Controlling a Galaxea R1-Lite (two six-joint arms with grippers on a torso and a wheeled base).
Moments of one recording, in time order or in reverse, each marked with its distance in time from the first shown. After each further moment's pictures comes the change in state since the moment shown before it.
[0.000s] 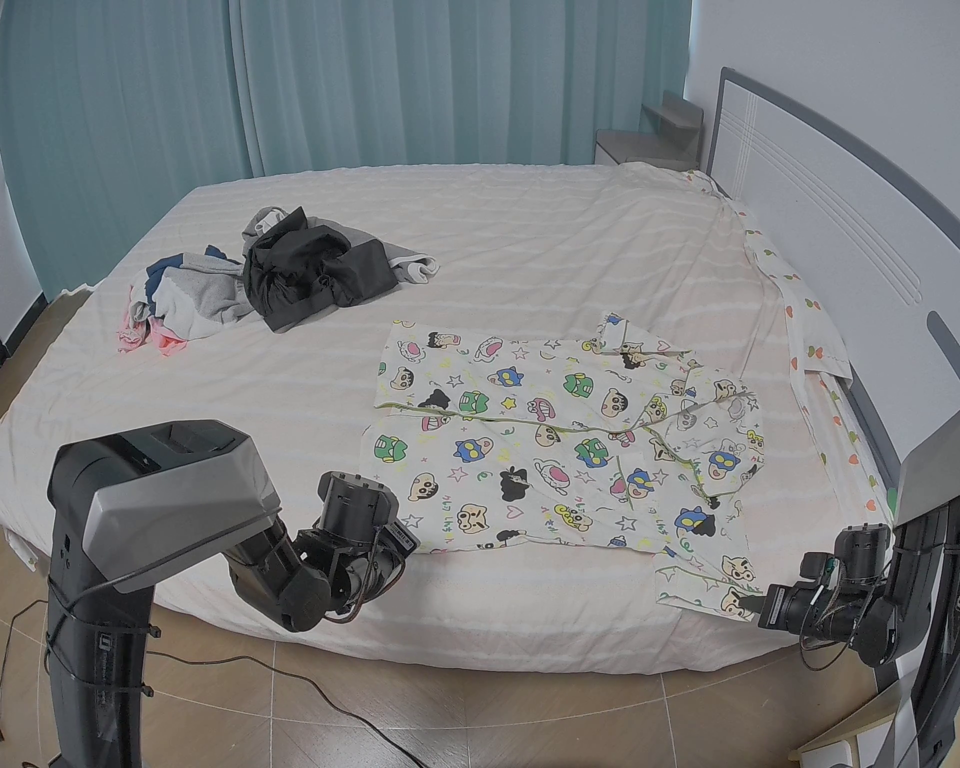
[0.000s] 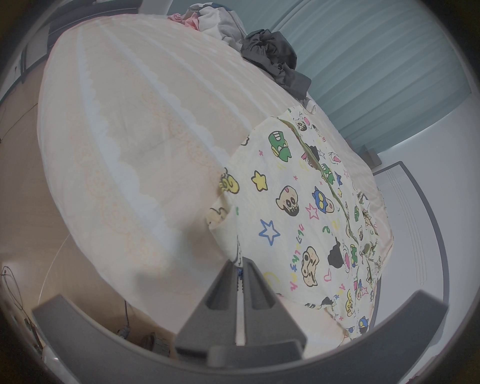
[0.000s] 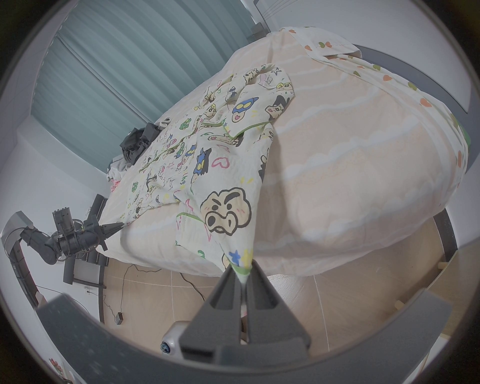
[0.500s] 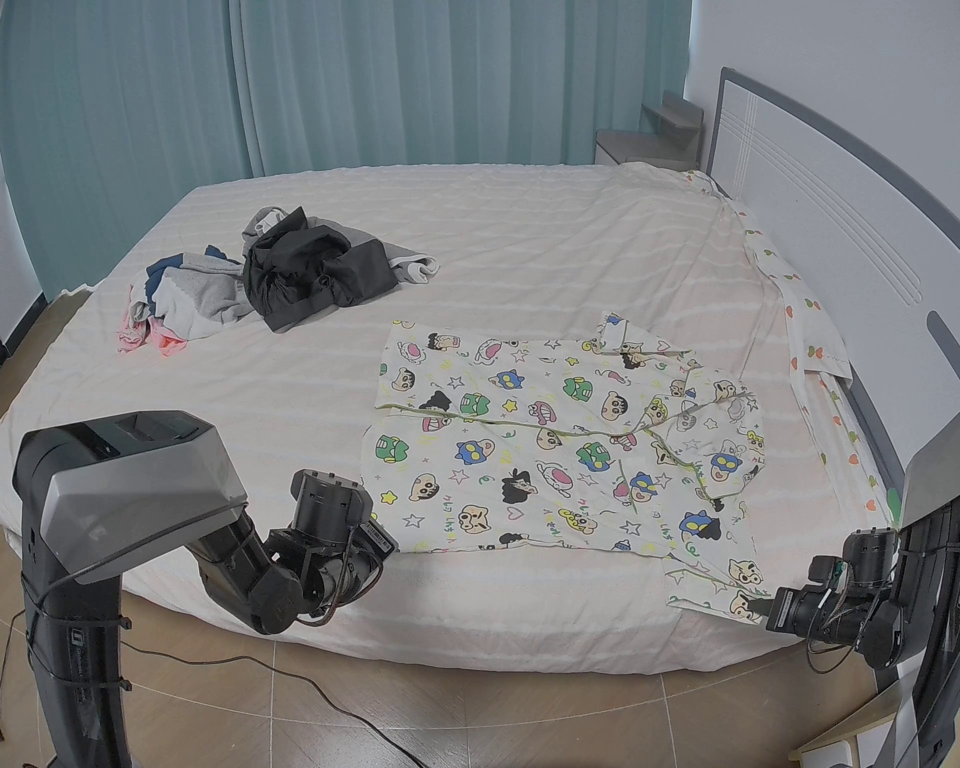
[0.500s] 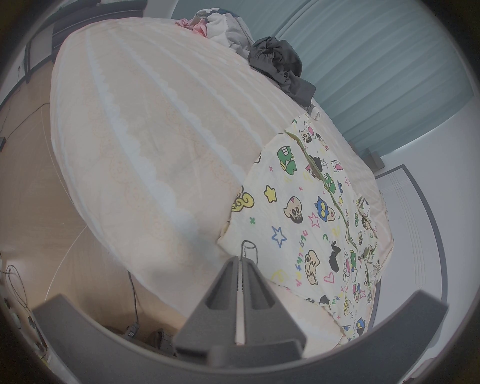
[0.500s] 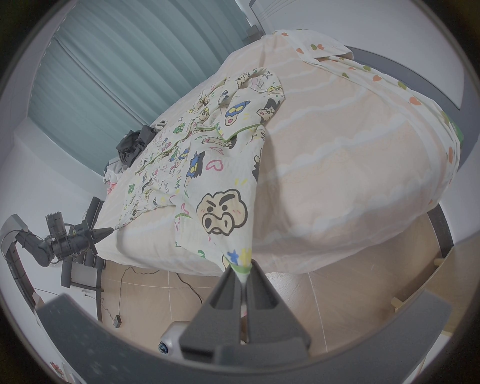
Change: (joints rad) left arm 0.029 -0.086 0.108 -0.003 -0.005 0.003; right arm -0.034 0.005 0.040 -0.035 -0.001 -0.012
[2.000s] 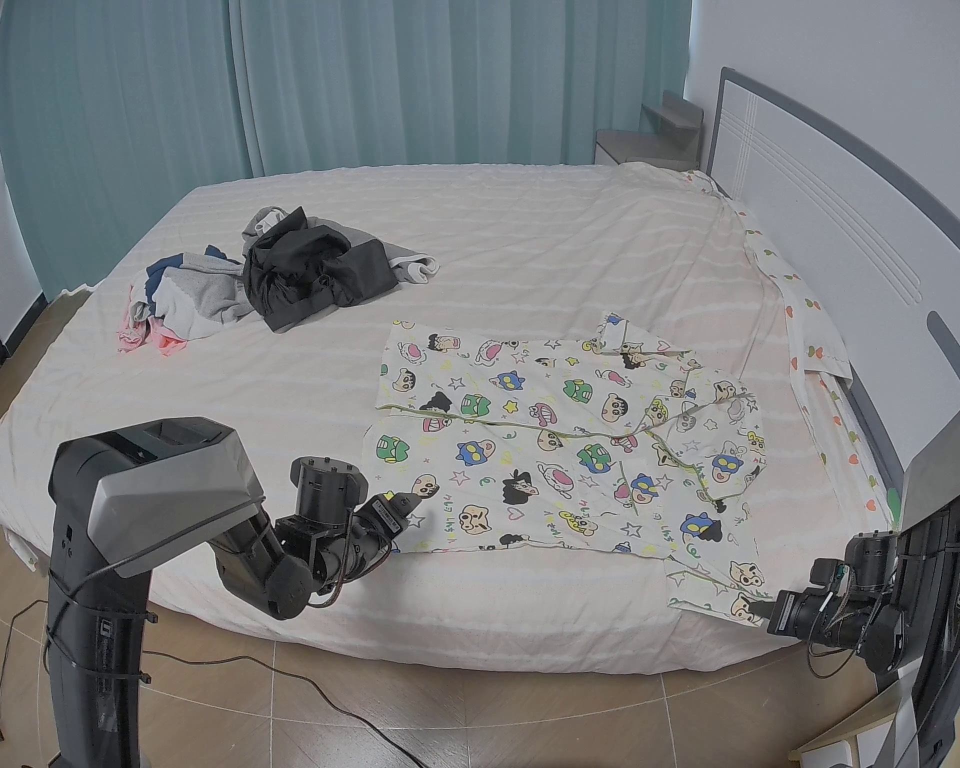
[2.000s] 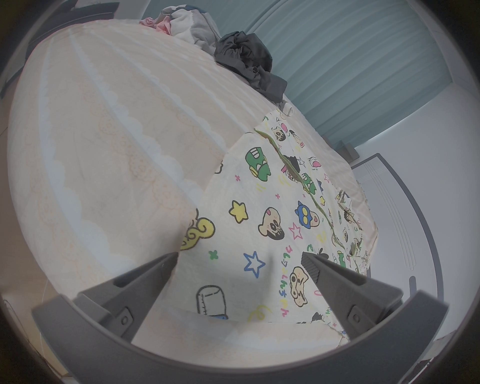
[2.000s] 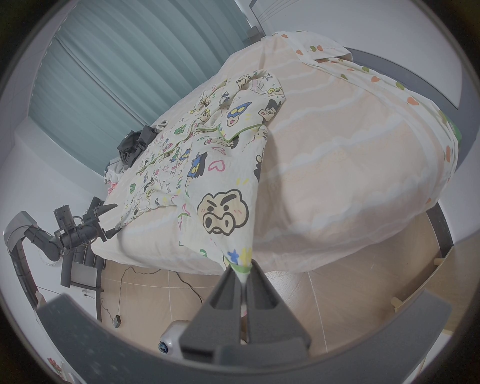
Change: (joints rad) left arm 0.051 0.113 -0.121 -0.136 -0.127 0.149; right arm -0.001 0.009 0.033 -0.049 0.000 0.000
